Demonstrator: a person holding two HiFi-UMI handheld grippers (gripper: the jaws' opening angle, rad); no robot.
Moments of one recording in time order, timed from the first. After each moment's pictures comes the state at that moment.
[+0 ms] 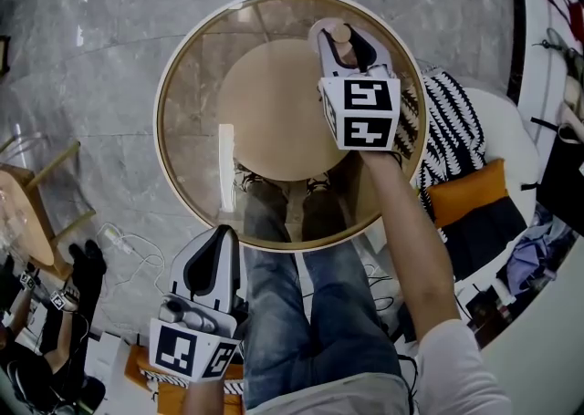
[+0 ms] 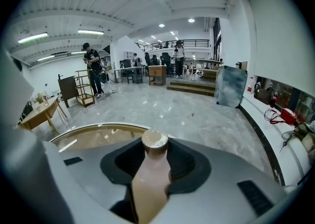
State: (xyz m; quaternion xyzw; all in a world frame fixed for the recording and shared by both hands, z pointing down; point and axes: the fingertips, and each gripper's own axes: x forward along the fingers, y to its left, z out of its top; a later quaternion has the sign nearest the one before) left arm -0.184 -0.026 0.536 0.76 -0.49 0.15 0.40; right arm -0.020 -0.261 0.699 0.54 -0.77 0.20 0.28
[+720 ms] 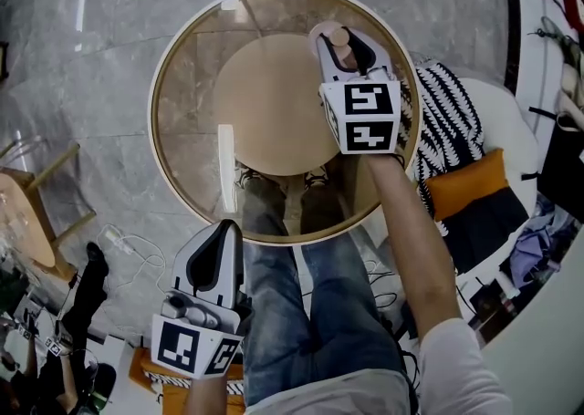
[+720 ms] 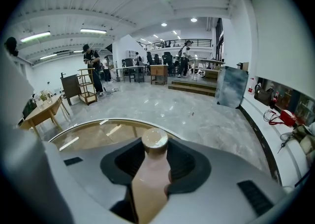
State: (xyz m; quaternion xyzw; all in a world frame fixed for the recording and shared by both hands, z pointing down) left arm -0.166 -0.016 0.532 0.77 -0.48 0.15 0.40; right arm -0.004 -0.235 0.691 0.53 -0.78 0.20 0.29
